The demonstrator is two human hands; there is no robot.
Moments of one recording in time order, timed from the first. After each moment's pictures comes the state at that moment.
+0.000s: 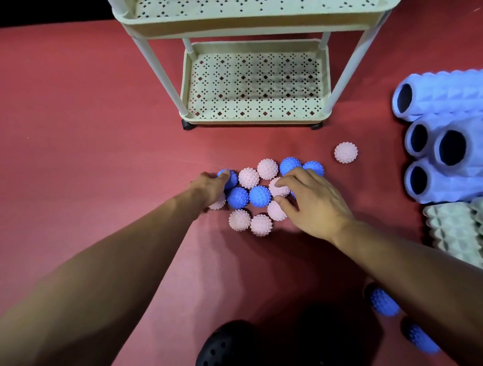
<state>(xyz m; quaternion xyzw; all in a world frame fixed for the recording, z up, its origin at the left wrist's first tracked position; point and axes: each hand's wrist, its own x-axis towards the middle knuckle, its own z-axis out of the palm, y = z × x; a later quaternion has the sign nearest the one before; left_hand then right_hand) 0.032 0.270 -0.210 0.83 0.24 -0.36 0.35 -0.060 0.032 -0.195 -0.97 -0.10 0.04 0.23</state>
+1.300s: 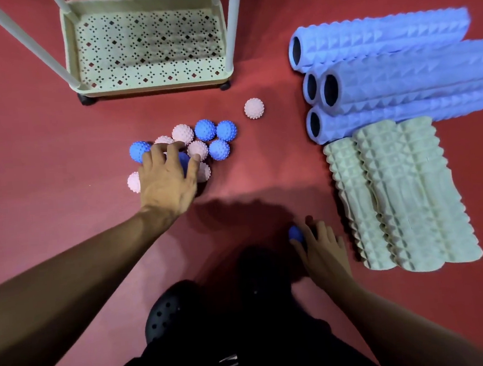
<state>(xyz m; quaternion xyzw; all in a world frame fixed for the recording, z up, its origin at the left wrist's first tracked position) -0.064 0.198 -0.173 0.97 -0.09 -0.11 0.19 -0.320 -0.054 -0.218 -0.97 0.17 0.14 0.06</state>
